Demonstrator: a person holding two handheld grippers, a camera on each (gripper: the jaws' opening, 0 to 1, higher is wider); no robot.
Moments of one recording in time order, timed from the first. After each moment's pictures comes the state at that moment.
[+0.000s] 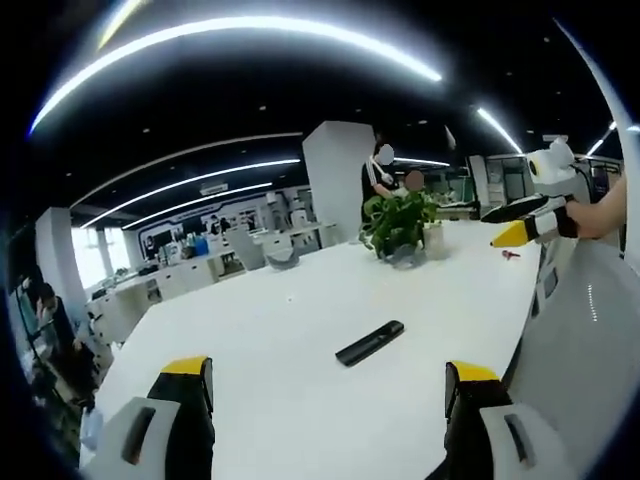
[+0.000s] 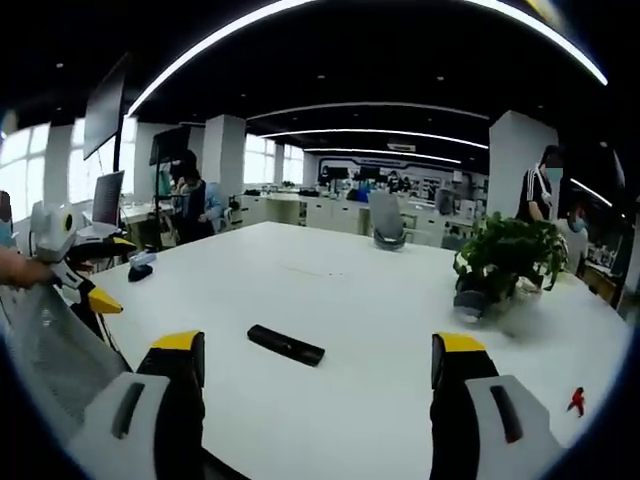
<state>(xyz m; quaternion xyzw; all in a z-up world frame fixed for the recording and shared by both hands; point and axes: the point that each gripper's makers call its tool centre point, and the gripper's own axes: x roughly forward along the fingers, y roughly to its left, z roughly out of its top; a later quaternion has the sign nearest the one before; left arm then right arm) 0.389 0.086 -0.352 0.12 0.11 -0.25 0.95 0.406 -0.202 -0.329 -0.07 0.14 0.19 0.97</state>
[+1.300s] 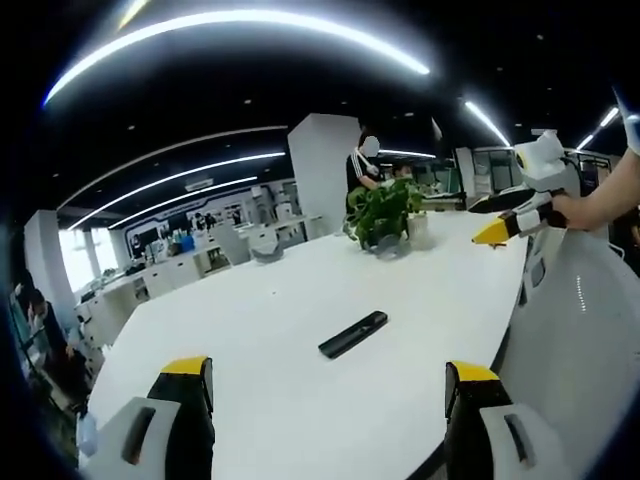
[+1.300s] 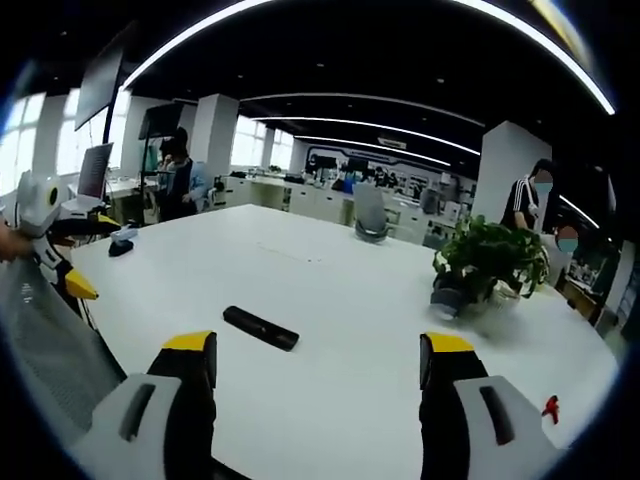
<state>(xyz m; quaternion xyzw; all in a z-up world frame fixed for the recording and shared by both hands) 0.379 0.070 -0.362 0.14 0.12 -0.29 0.94 0.402 -0.218 -0.337 -0.11 0.15 0.15 0.97</state>
